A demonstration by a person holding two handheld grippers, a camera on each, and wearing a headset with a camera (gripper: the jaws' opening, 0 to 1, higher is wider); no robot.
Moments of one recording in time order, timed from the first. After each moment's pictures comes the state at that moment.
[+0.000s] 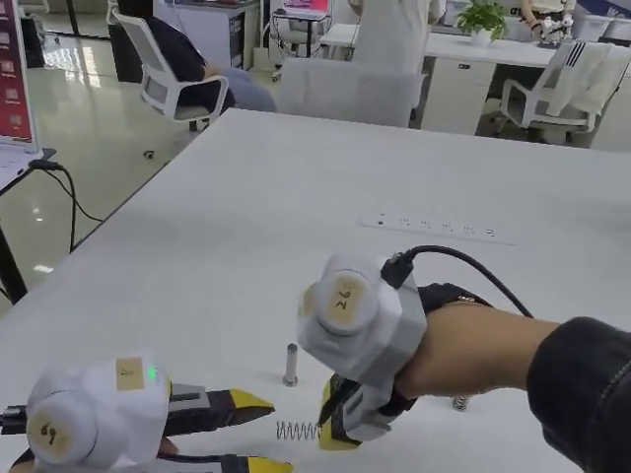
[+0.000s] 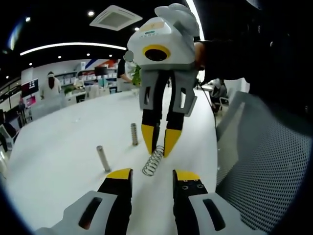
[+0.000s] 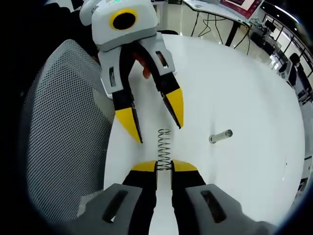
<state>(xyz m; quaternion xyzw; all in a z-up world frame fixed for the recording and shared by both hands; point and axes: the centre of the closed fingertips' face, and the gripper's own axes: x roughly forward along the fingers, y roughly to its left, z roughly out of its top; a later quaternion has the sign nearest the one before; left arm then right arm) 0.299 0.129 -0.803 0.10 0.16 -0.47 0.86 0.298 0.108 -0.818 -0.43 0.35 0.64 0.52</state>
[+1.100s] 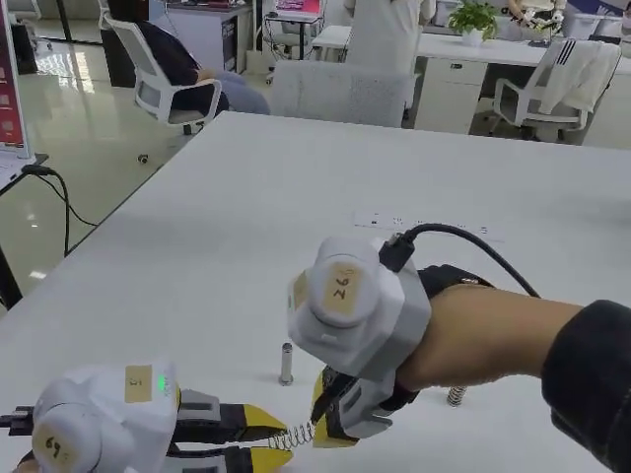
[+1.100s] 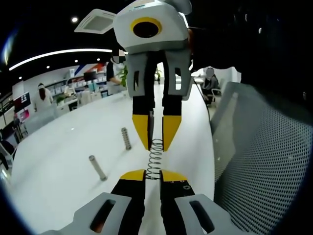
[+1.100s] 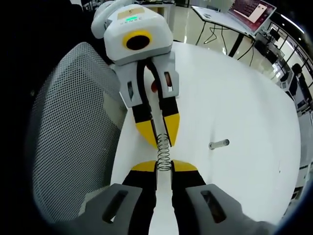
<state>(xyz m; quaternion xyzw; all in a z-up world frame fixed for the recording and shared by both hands) 0.293 0.119 -0.802 0.15 0.14 -0.50 0.84 0.286 0.113 -0.792 -0.44 0.33 0.65 0.52</state>
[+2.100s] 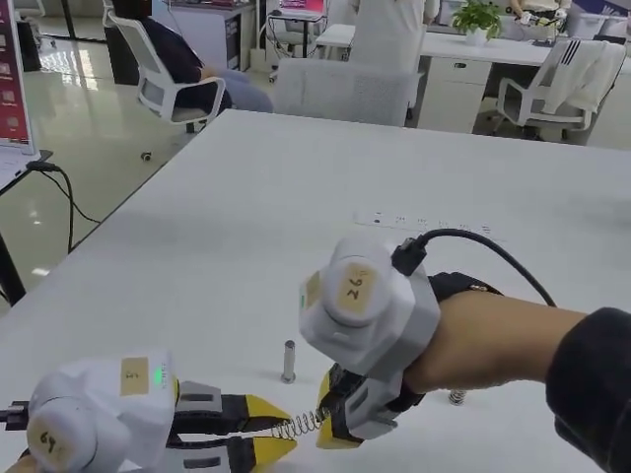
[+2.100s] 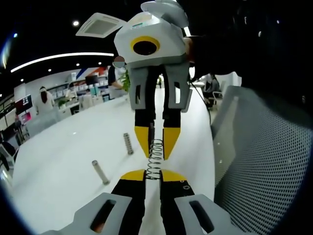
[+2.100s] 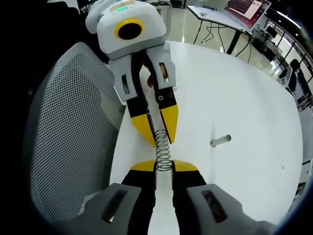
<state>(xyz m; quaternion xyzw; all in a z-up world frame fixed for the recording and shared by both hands) 0.294 0.118 -0.793 0.14 0.12 -0.50 0.85 0.289 0.110 -0.804 -0.43 0.33 0.65 0.53</state>
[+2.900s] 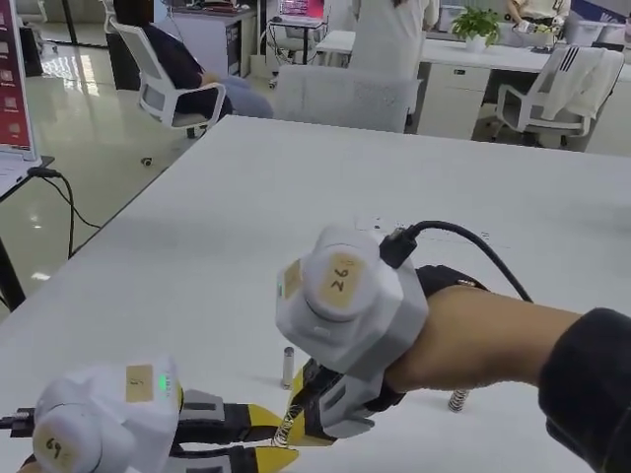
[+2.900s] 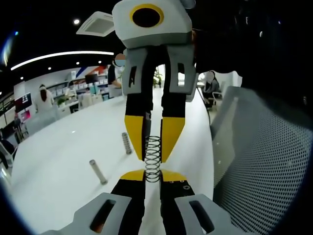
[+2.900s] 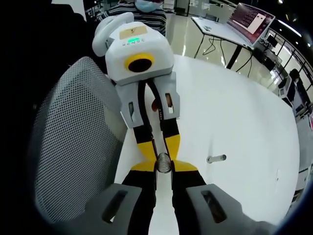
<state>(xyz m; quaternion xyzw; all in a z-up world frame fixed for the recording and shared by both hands) 0.292 0.115 -0.794 0.14 0.13 -0.50 0.85 0.278 0.136 -0.780 -0.42 0.30 0.67 0.53</state>
